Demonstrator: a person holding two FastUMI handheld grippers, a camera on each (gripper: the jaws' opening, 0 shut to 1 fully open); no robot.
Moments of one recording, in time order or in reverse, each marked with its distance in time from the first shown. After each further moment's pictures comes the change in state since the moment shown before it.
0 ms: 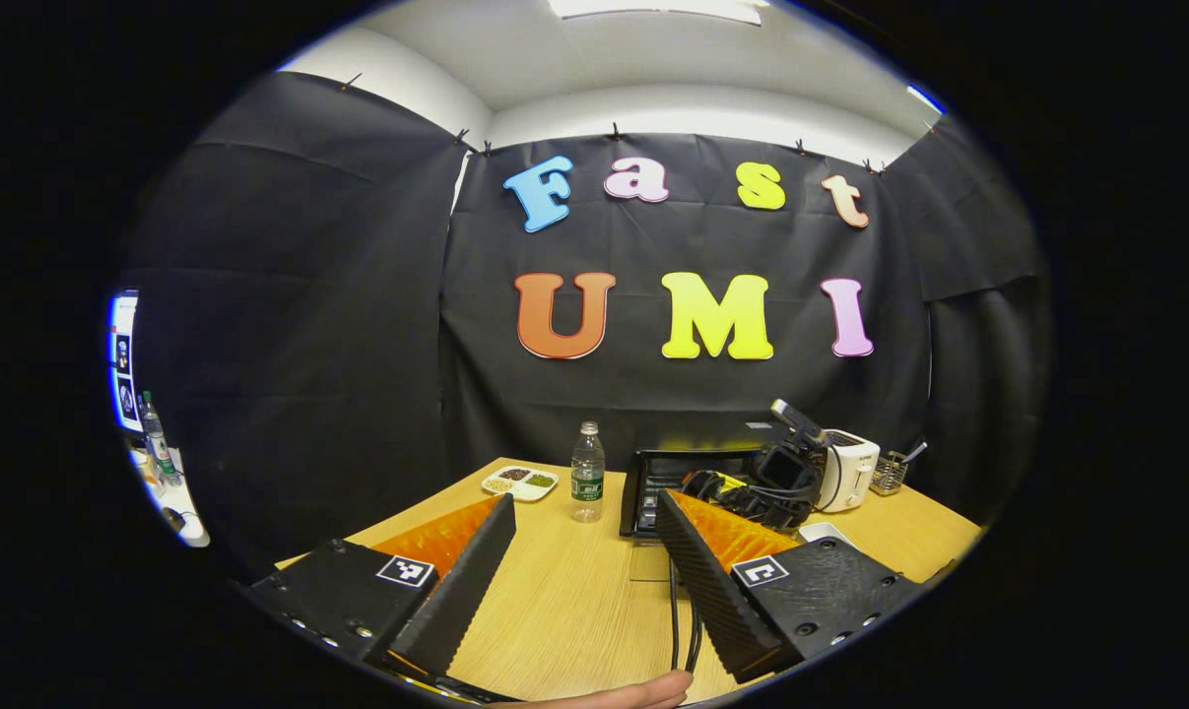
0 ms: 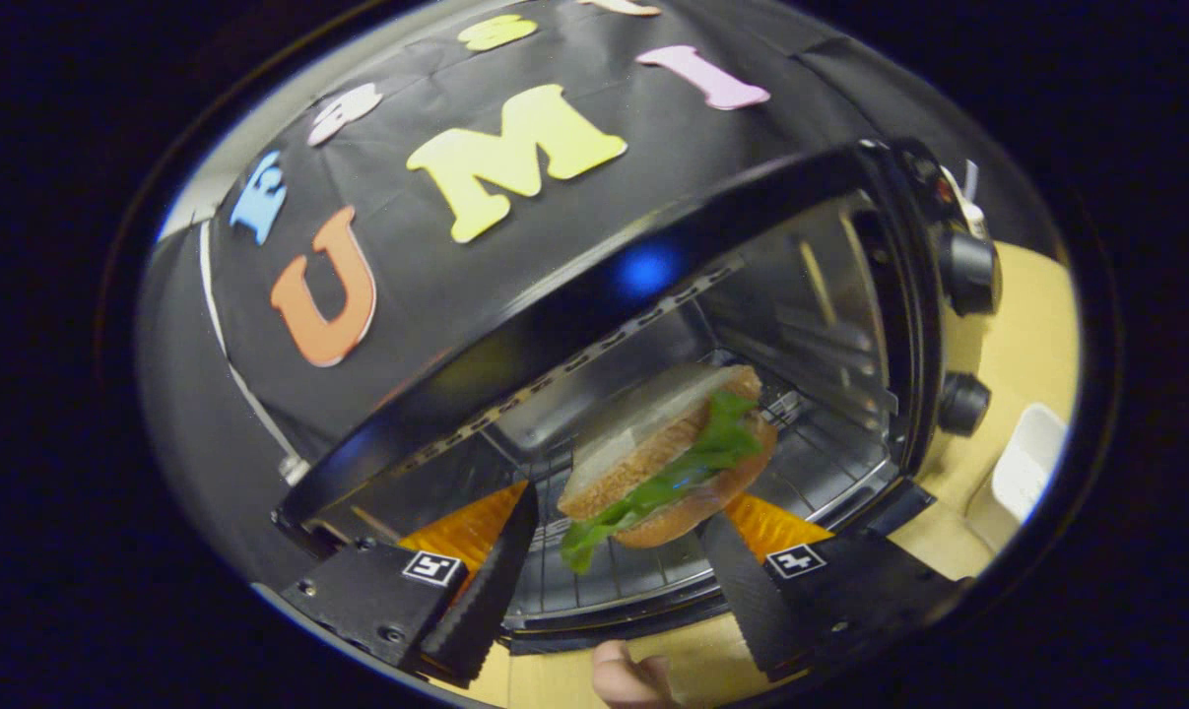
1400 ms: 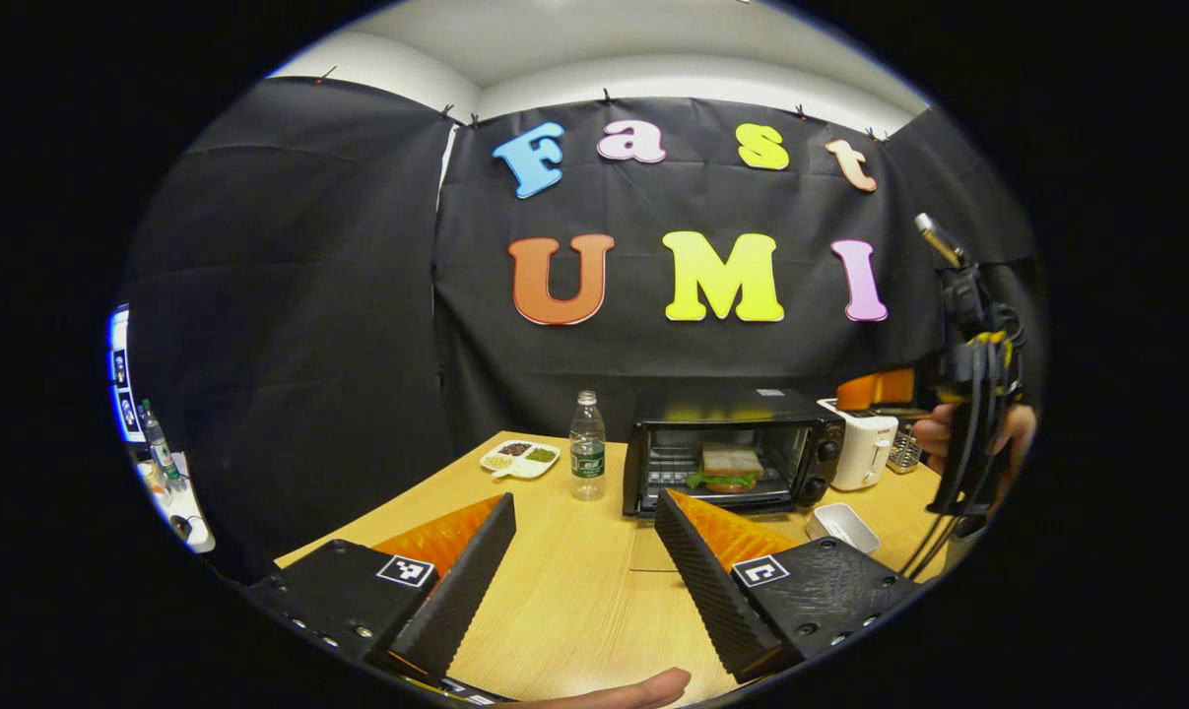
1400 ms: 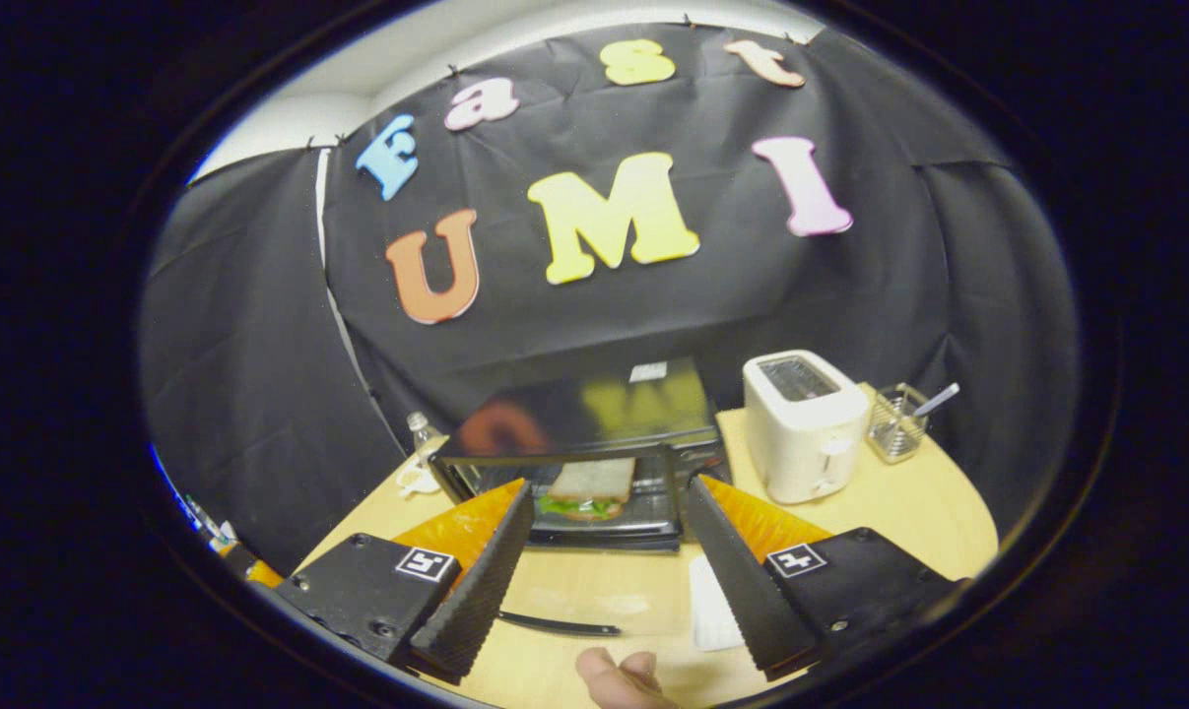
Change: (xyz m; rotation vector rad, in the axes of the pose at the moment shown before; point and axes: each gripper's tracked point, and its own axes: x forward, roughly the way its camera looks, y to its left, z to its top) left arm 0.040 -0.021 -0.029 0.036 0.129 0.004; right arm -0.248 -0.066 0.151 -0.308 -0.042 0.136
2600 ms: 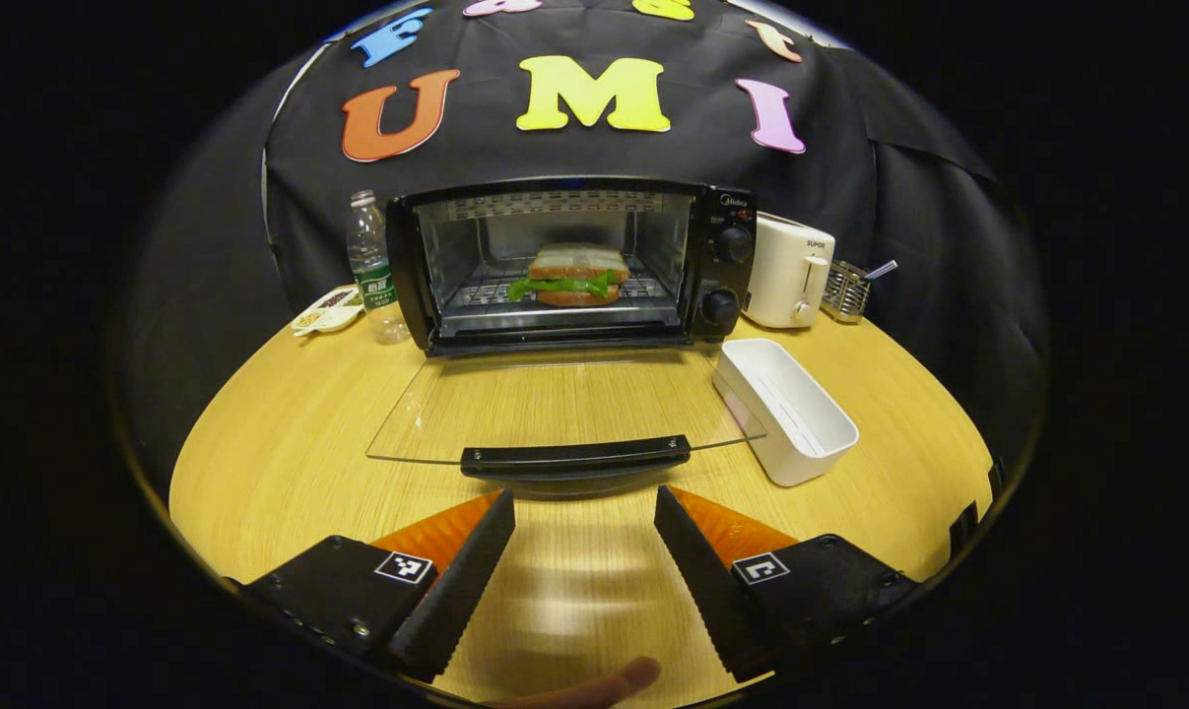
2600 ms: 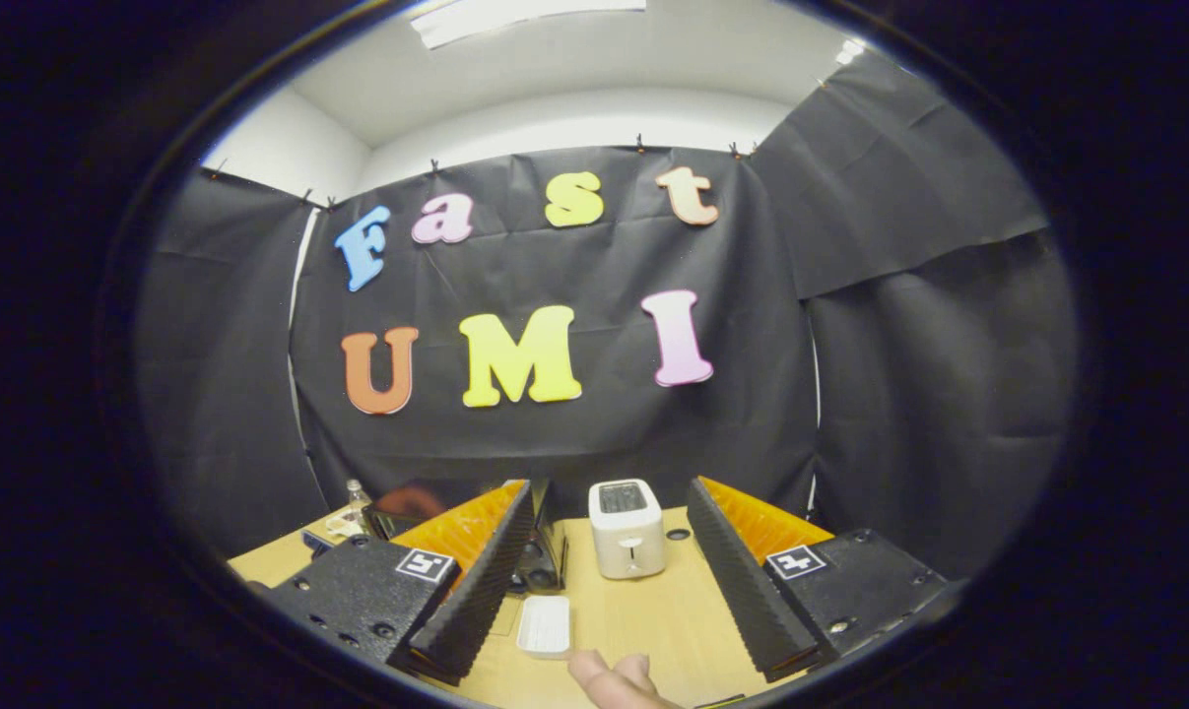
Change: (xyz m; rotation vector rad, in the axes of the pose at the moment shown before) left arm 0.070 -0.174 -0.186 0.089 0.491 -0.281; right arm -0.205 -0.118 0.061 -0.081 -0.330 -0.219
